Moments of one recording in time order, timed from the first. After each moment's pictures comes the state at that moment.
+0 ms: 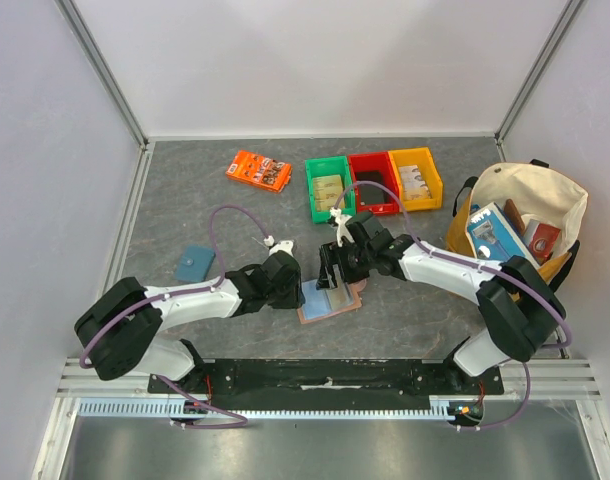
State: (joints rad) left arm -0.88 1.39 0.61 -0.14 -0.12 -0.76; right arm 0.70 1.54 0.88 -0.23 -0.36 0.40
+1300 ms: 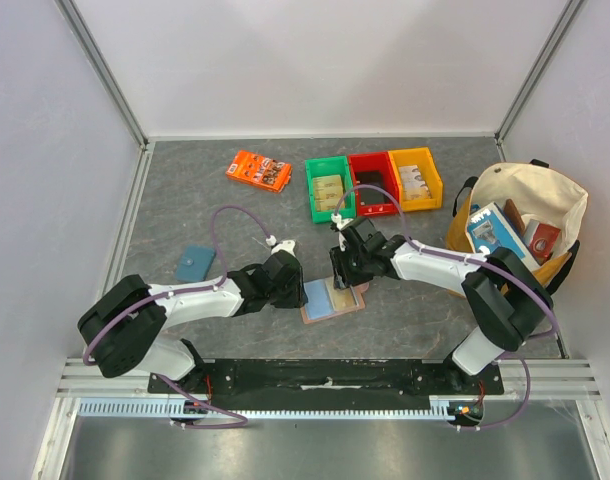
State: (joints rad) left arm -0.88 1.41 0.61 -0.10 -0.10 -0.77; right arm 0.71 1.61 0.89 -0.30 -0.12 0.35
